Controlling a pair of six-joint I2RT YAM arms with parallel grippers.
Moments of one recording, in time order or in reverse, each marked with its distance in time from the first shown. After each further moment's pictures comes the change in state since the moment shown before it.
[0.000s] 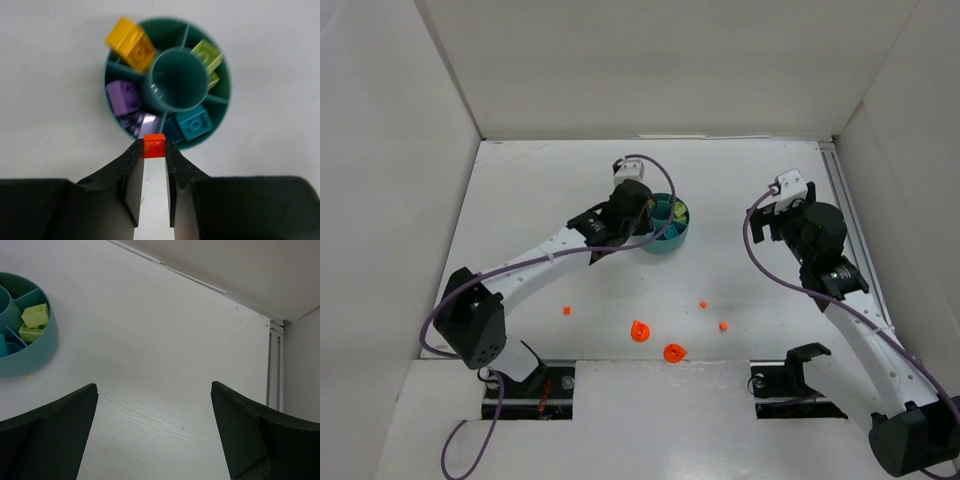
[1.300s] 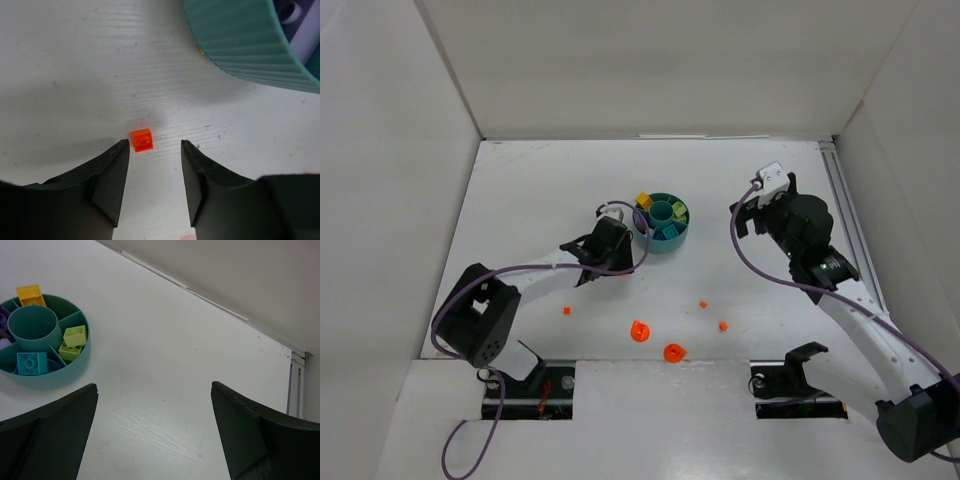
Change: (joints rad) left arm 0.127 0.009 -0.350 0.146 0.215 -0.002; right arm 0.114 0.086 0.066 0.057 -0.002 0.005
